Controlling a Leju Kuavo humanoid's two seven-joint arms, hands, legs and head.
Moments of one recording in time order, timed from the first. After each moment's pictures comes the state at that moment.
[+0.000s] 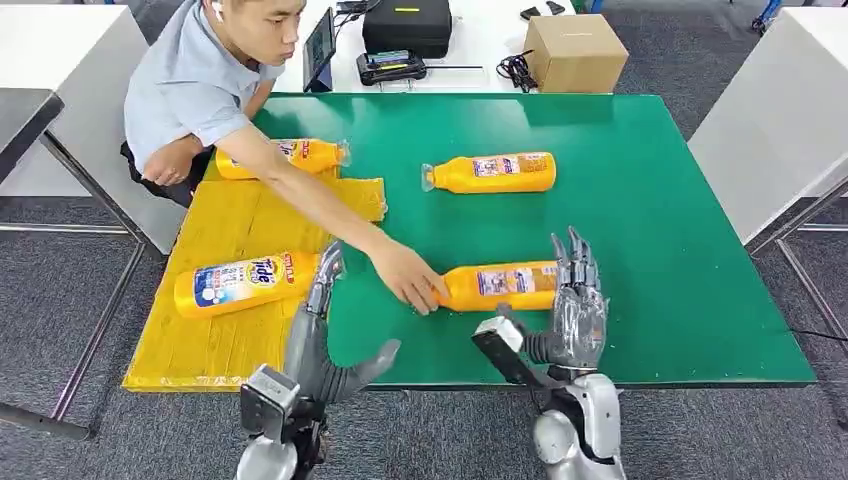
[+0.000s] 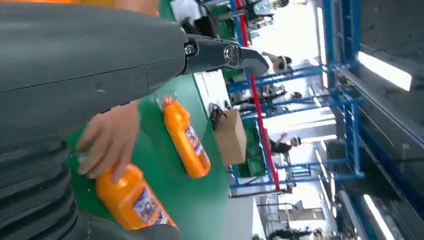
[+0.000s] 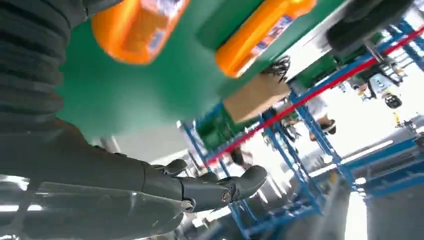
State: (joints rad) left arm 0.03 -0.29 -0.38 -1.51 -0.28 0.26 -0.50; right arm 0.00 0.16 0.10 -1.49 1.10 -0.51 -0.32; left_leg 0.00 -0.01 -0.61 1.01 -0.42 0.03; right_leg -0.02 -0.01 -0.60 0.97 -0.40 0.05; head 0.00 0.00
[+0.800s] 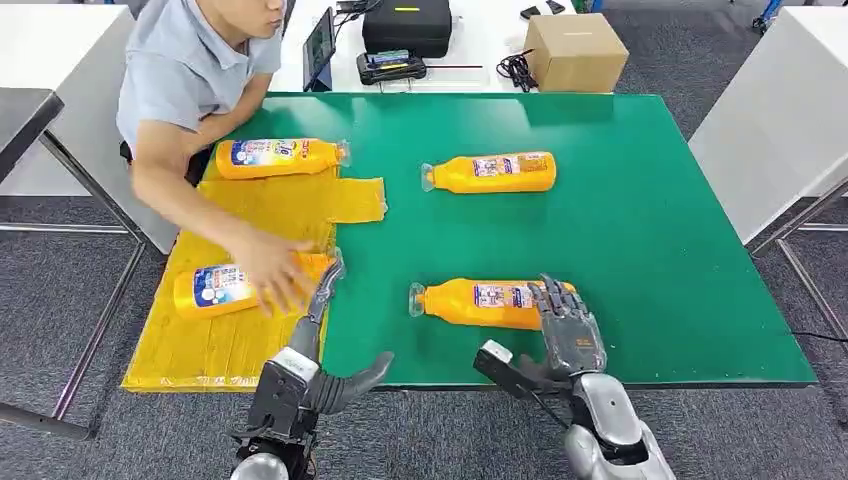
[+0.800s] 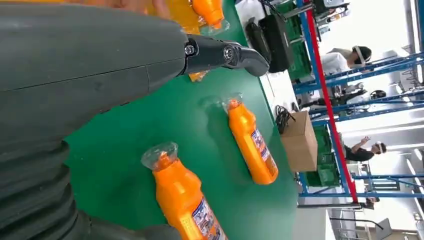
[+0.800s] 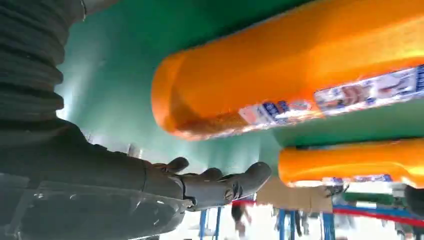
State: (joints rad) left arm 0.10 -0.27 -0.37 -1.57 -0.35 0.29 -0.22; right arm -0.02 -0.10 0.27 -1.41 1.26 -0.15 0.00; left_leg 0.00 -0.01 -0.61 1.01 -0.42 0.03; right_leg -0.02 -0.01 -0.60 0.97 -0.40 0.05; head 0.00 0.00
